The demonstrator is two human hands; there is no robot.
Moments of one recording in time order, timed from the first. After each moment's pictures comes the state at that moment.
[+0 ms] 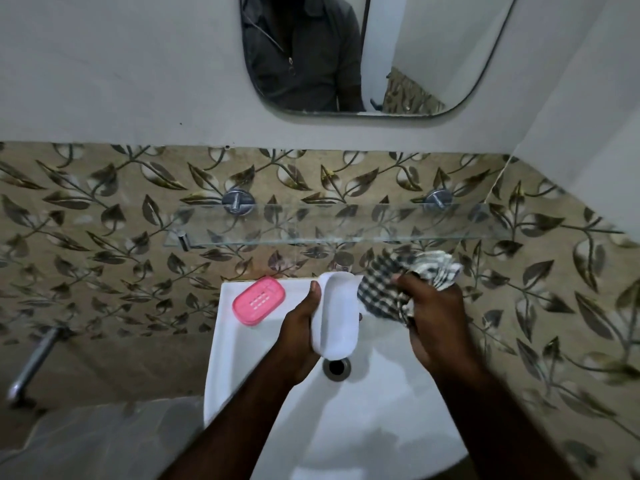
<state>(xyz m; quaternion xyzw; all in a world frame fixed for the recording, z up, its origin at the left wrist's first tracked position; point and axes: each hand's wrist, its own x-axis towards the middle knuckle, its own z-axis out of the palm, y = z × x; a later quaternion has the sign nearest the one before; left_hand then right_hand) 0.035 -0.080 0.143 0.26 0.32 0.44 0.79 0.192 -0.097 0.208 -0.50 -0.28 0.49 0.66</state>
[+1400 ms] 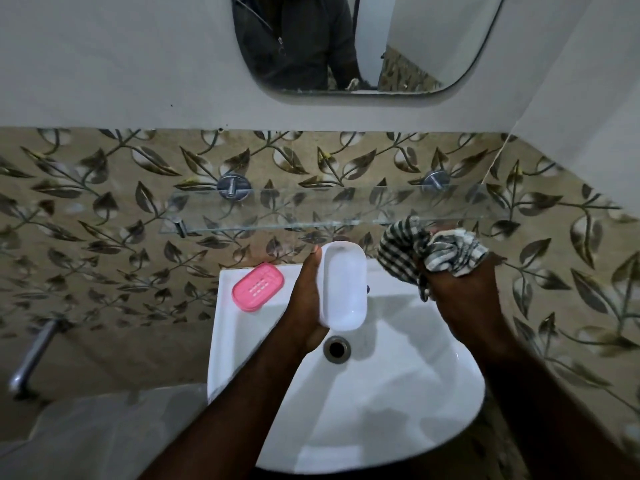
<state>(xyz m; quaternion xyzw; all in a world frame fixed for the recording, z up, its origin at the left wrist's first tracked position) 0.045 -0.066 0.160 0.27 0.33 0.46 0.78 0.229 -0.102 0.216 -0.47 -0.56 0.31 0.60</state>
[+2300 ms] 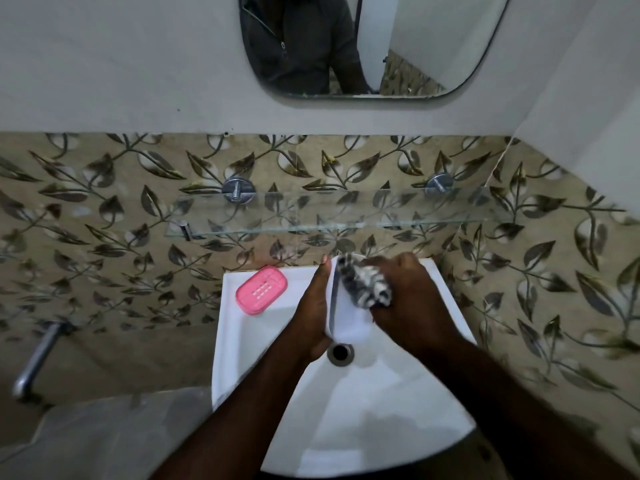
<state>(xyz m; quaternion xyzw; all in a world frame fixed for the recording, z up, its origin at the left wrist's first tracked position) 0.046 -0.070 0.150 0.28 0.35 0.42 0.79 0.181 -0.108 0.207 -0.62 -0.74 0.00 0.28</state>
